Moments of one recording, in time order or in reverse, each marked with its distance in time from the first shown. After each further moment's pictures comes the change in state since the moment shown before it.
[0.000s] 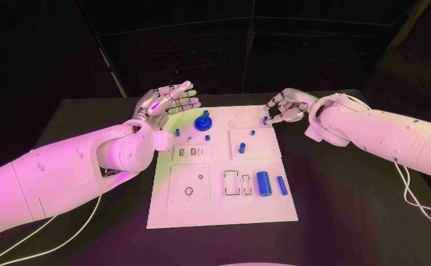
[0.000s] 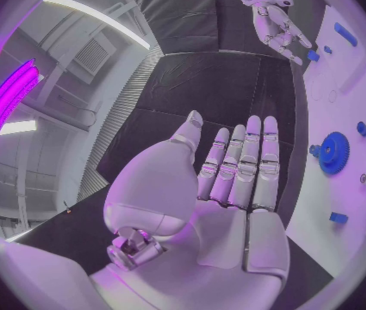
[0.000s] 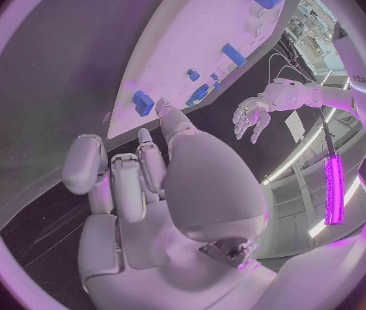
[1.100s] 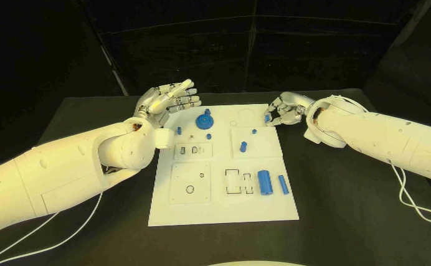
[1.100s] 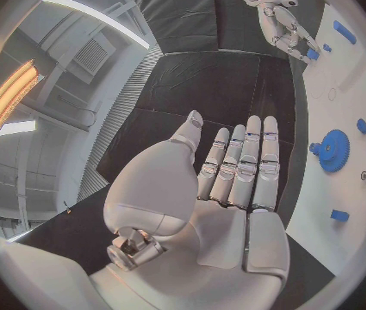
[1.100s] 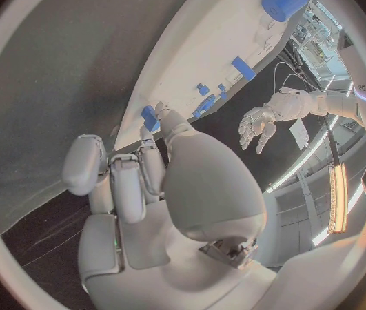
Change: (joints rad) left arm 0.000 0.001 0.000 -0.007 0.000 0.001 -0.002; left_hand 0.000 0.000 0.003 -0.003 0.000 0.000 0.000 0.000 0.000 0.000 0.000 -0.004 0.000 0.000 0.000 -0.004 -0.001 0.000 0.000 0.000 0.000 -0.002; right arm -0.017 0.033 0.000 -0.034 -0.050 0.015 -0.032; right_hand 0.022 0.041 0.004 -0.004 -0.028 0.080 -0.017 0.038 0.007 0.011 -0.011 0.014 0.001 0.000 0.000 0.004 0.001 0.000 0.004 -0.004 0.004 0.007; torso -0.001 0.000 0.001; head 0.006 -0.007
